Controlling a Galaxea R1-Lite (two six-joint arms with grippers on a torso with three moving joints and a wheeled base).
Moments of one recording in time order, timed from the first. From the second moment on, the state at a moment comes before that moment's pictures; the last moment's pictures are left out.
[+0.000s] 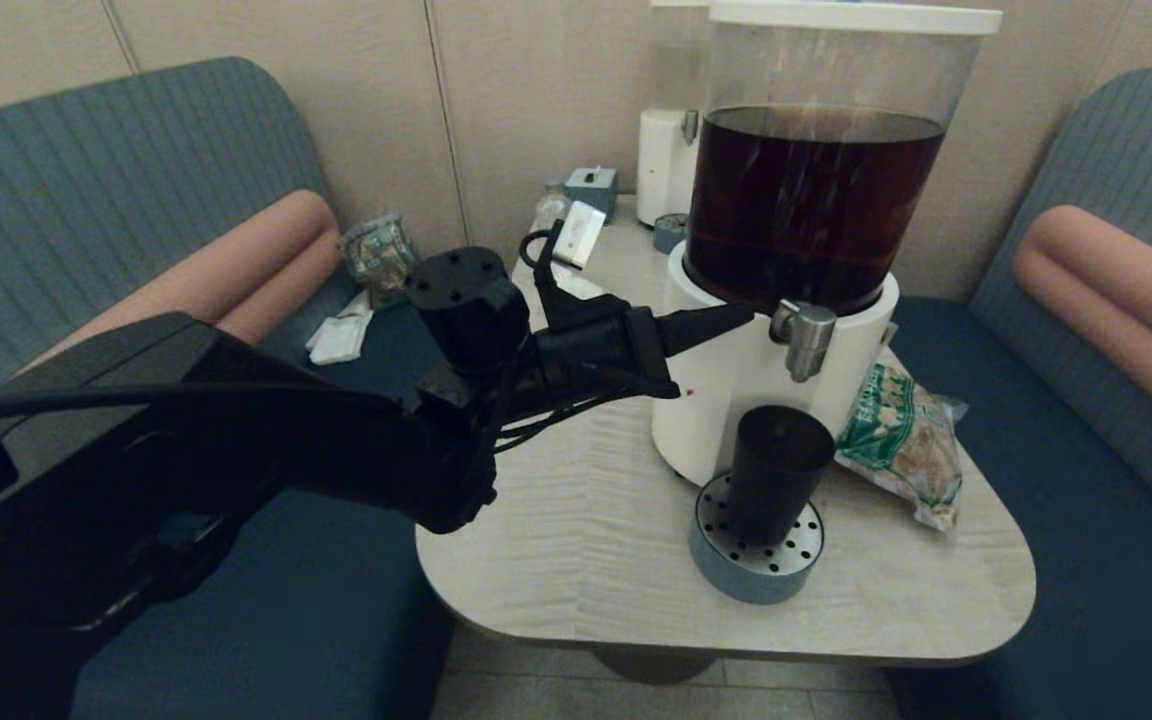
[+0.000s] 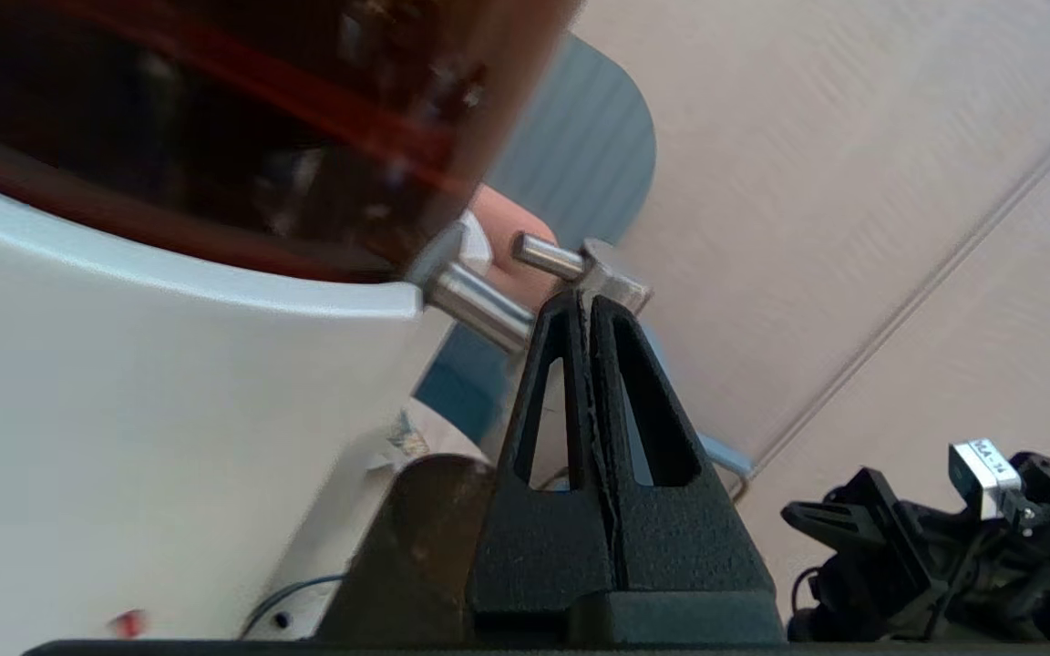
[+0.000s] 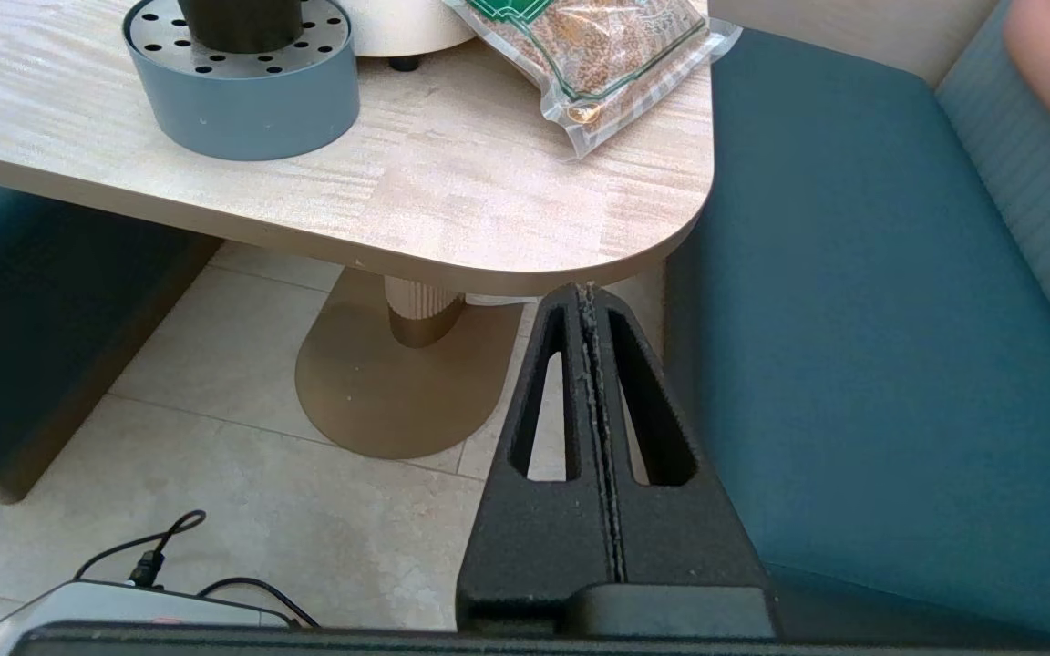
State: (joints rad) left arm -0.59 2.18 -1.33 -1.26 -0.77 -0.67; right arm 0.00 0.00 -0.01 0.05 0.05 -0.11
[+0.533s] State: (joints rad) left arm -0.61 2.24 -1.43 -1.21 -0.74 -0.67; right arm 0.00 0.00 -0.01 0.05 0.05 -0.11
